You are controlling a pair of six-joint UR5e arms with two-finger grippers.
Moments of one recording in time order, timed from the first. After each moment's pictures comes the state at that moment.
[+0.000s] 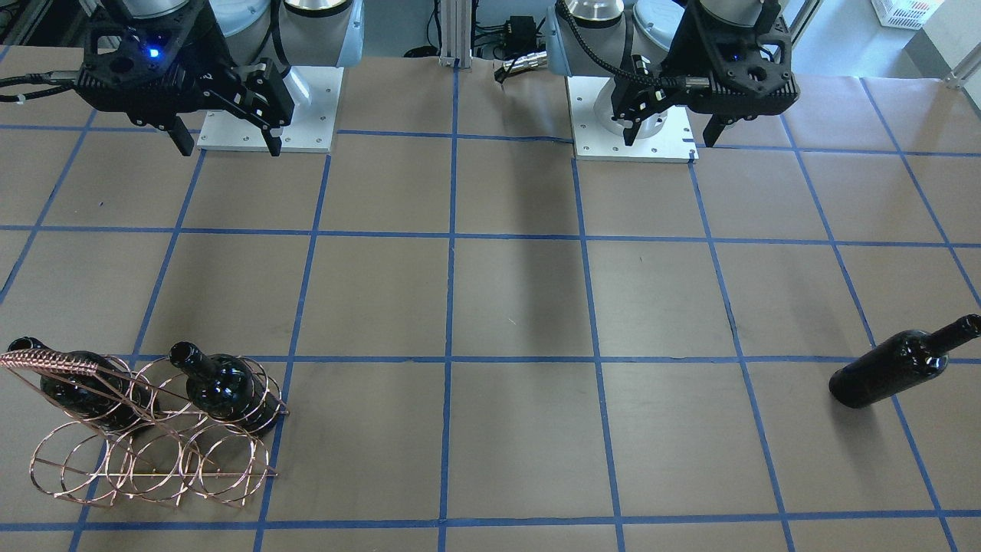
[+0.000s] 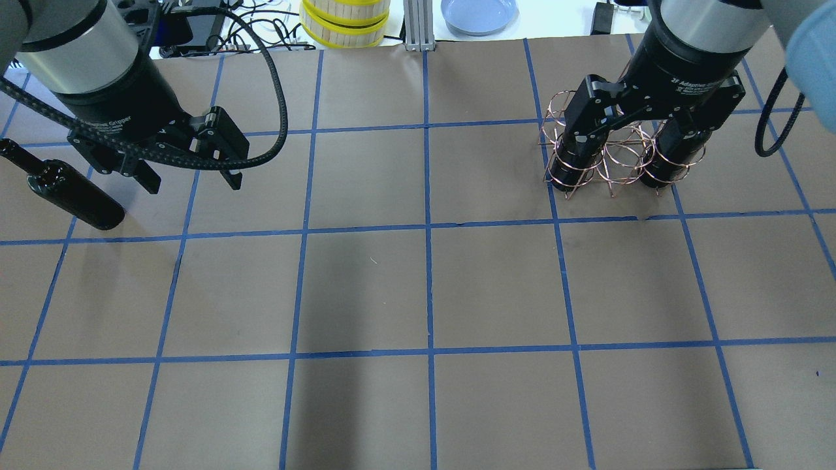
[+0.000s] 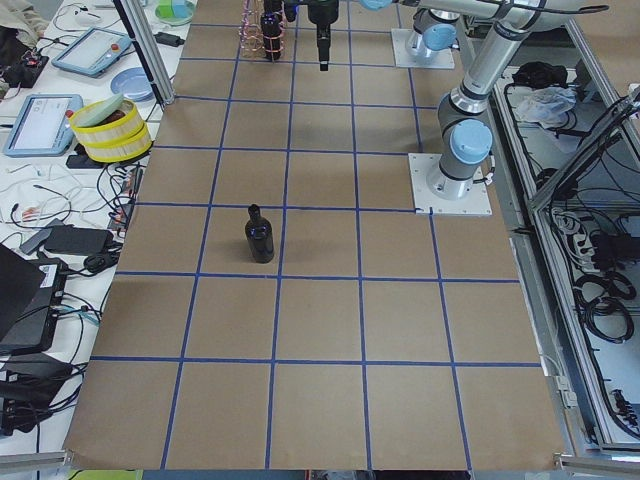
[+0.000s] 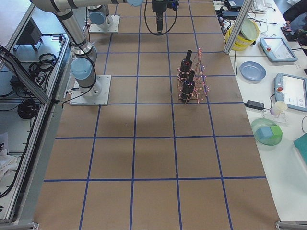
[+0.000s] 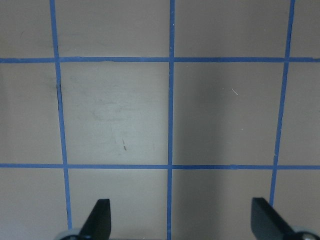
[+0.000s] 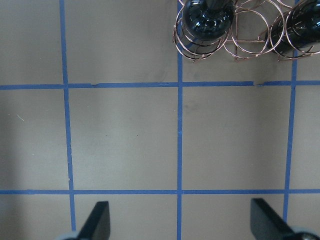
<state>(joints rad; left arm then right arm) -1.57 -1.47 -1.54 -1.74 1.59 -0.02 1.58 -1.65 1.55 -1.51 -1.55 0.02</state>
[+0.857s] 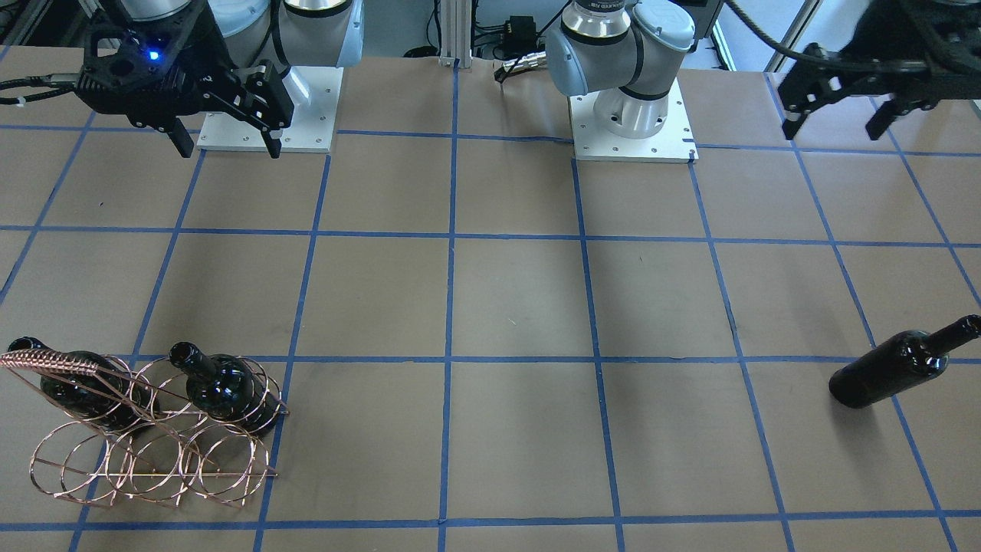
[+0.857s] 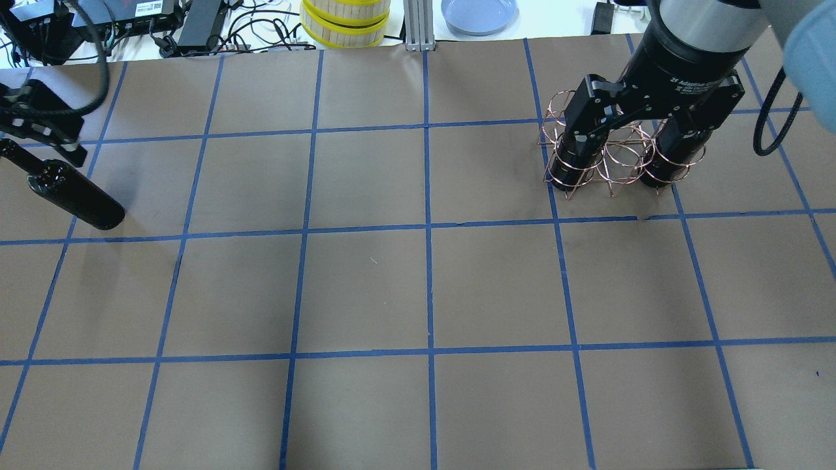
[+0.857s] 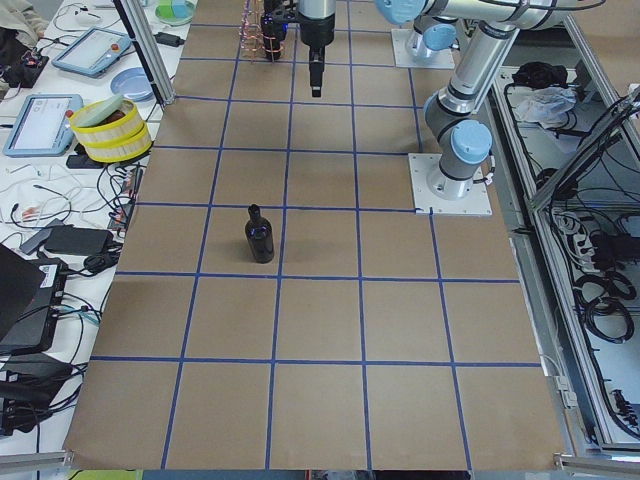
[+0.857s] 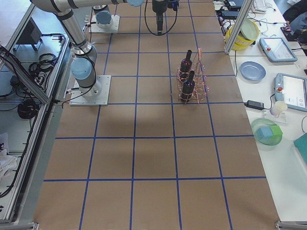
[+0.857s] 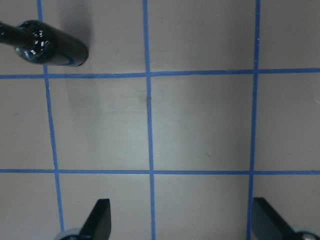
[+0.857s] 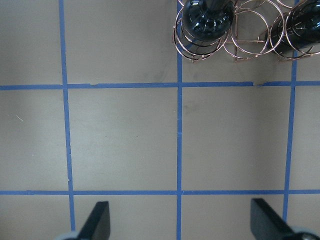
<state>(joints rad) -1.17 -1.47 -1.47 -1.77 1.63 0.39 1.58 -1.65 1.55 -1.51 -1.55 0.02</state>
